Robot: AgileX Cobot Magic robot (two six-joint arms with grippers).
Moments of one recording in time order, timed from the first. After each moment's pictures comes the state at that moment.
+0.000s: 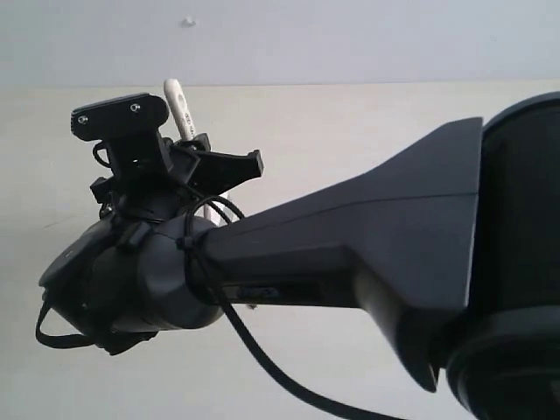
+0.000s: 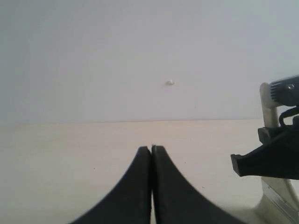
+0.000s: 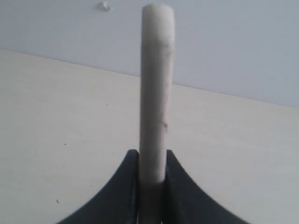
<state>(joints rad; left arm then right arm) -0.24 0.09 0.00 -1.68 0.07 1.62 1.19 2.28 -1.55 -1.51 1.20 1.95</state>
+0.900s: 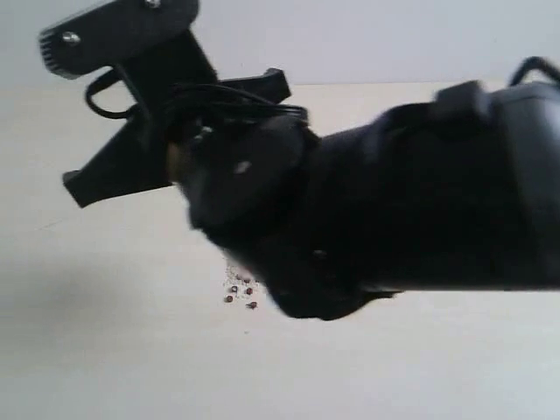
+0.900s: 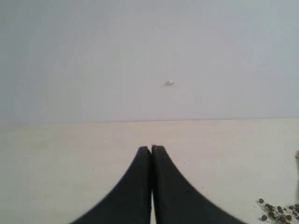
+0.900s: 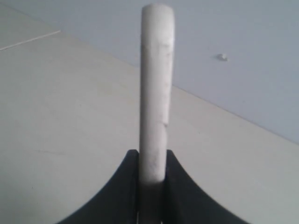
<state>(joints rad) -0.24 0.09 0.00 -1.68 0.07 1.62 1.17 1.71 -1.09 -1.72 0.64 1.88</state>
